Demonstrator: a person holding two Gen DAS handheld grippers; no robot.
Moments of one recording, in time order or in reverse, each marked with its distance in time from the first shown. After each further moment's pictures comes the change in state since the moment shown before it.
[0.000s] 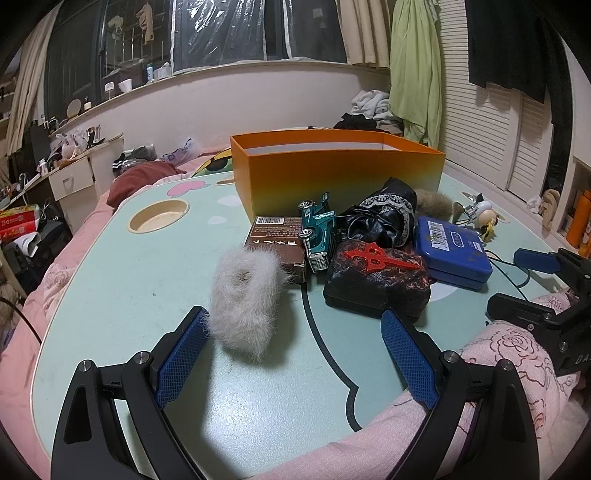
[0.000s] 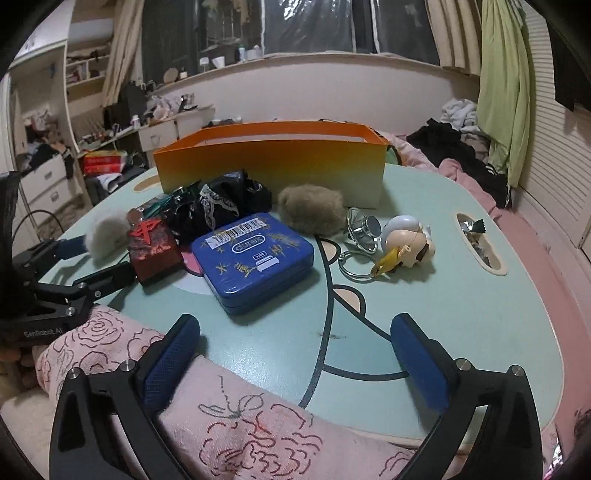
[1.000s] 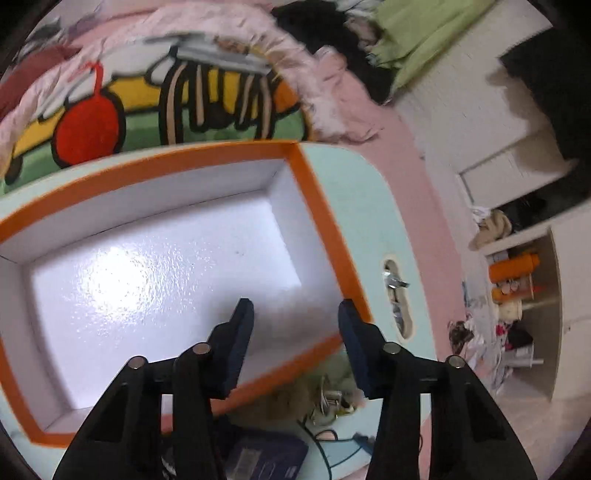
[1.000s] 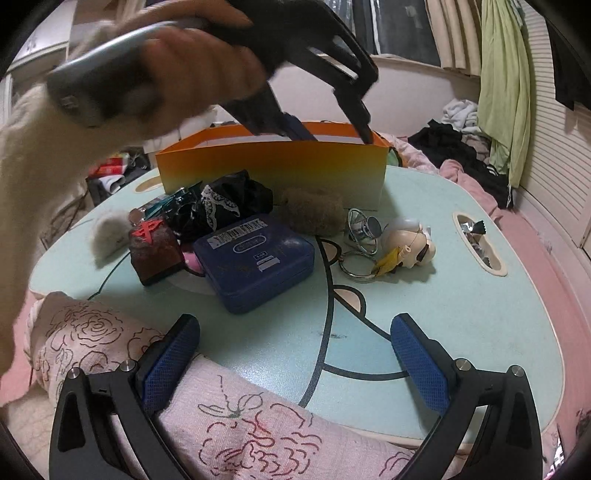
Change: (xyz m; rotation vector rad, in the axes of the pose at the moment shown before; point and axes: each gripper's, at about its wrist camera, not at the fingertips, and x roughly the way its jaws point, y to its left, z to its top) left arm 0.183 -0.088 0.204 -0.223 0.671 -0.395; right arm -0.004 0.007 0.004 -0.002 -0.006 0.003
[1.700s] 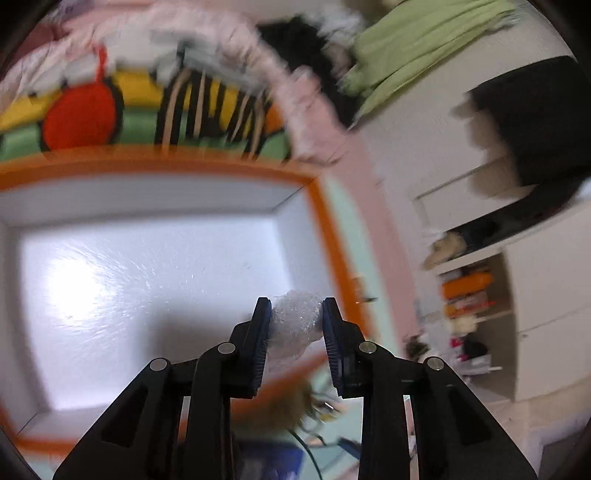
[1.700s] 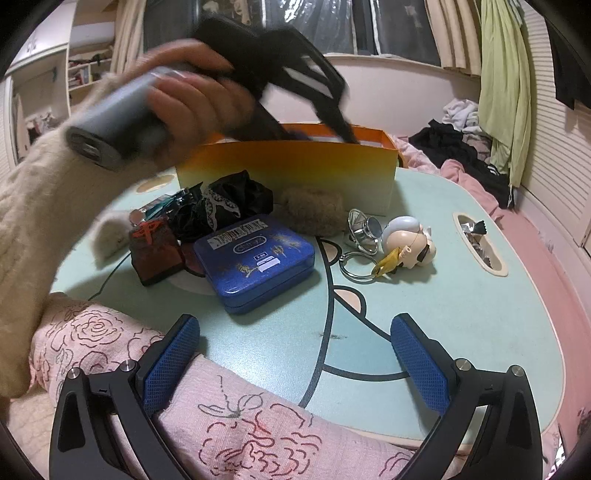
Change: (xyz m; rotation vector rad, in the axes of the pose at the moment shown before) left arm -0.032 0.027 -0.012 0.005 -0.142 -0.253; right arm 0.000 0.002 0.000 0.005 -0.002 0.006
